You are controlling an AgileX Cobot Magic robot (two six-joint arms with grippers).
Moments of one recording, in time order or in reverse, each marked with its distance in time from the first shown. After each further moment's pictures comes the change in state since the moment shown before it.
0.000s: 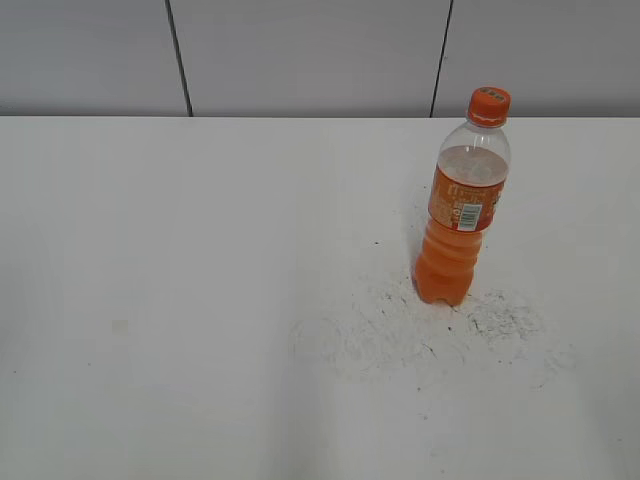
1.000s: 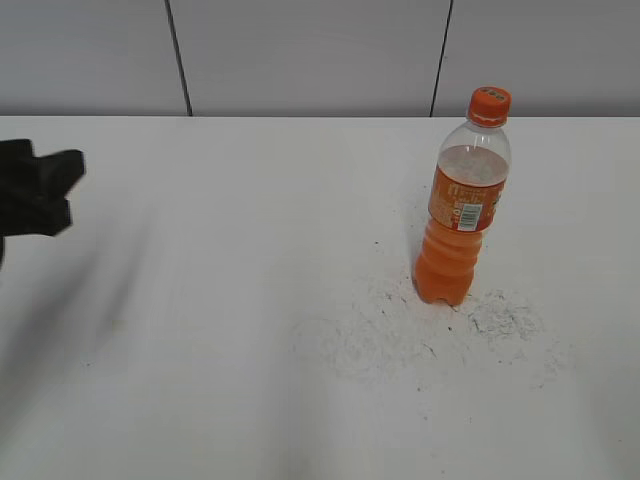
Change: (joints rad) left arm -0.247 0.995 0.226 0.024 -1.461 0.003; right arm 0.000 0.000 0.000 0.000 0.000 0.000
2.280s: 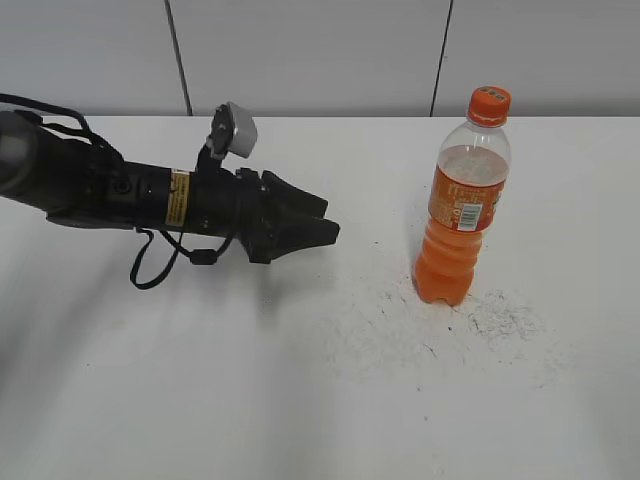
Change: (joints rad) left arm -0.082 0.900 -0.811 1.348 -0.420 -0.858; right arm 0.001 0.000 0.000 0.000 0.000 0.000
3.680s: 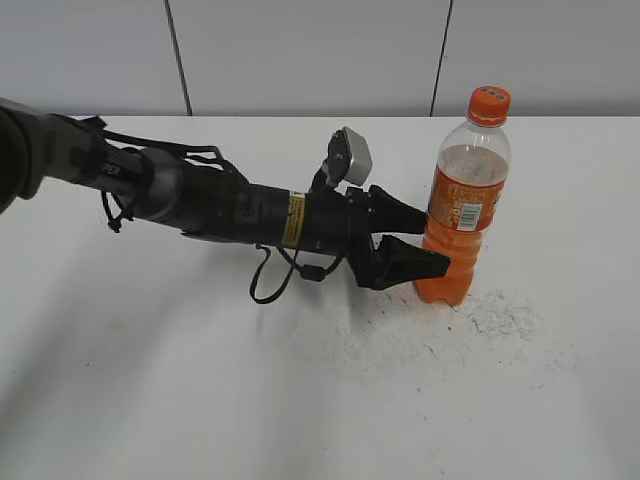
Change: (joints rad) left arm -0.215 0.247 -0.331 -0.055 -0.021 -0.020; right arm 0.000 0.000 0.000 0.000 0.000 0.000
